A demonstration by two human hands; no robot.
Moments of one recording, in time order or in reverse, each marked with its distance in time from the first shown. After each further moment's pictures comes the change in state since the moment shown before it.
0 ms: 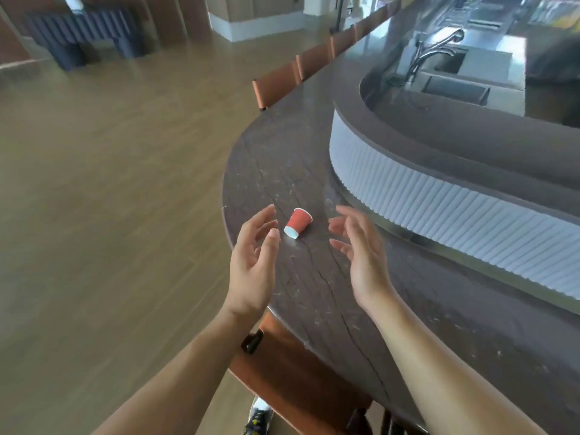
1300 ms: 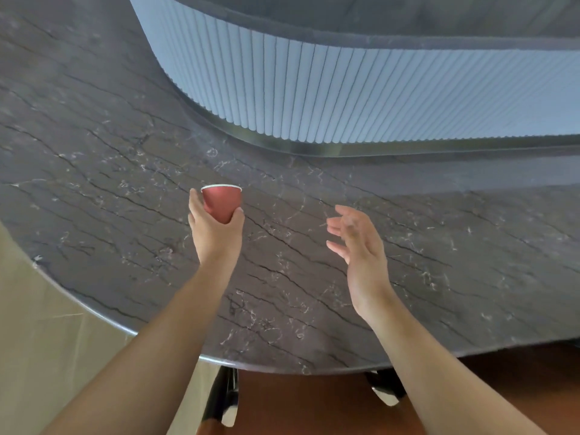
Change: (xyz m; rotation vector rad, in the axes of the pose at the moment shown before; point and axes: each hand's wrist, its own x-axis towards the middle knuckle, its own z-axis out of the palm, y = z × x) left_hand 0.183 -0.298 0.123 0.541 -0.376 -0.392; right_hand 0.050 0.178 -0.041 -0.047 0.709 0.319
